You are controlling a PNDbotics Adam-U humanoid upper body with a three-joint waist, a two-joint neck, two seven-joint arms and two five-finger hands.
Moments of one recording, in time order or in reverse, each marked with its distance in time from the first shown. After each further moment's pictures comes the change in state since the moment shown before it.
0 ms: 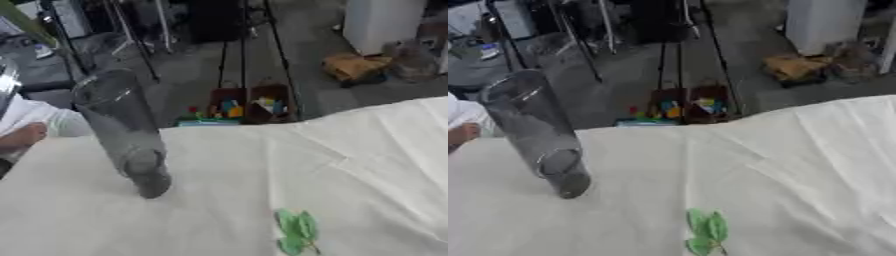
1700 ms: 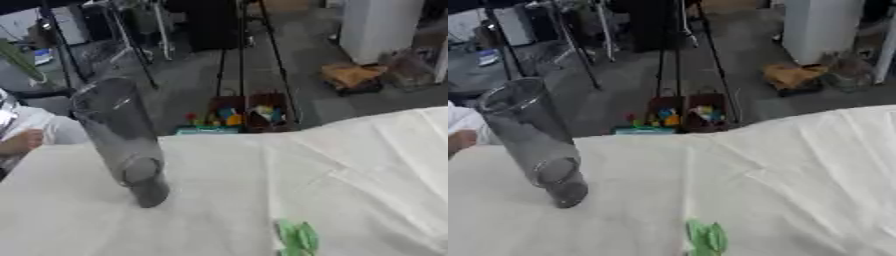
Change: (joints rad) left arm 0.074 0.036 0.013 0.020 0.000 0.027 0.024; right arm 0.002 -0.003 -0.006 0.000 -0.008 -0.008 0.010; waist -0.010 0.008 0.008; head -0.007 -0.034
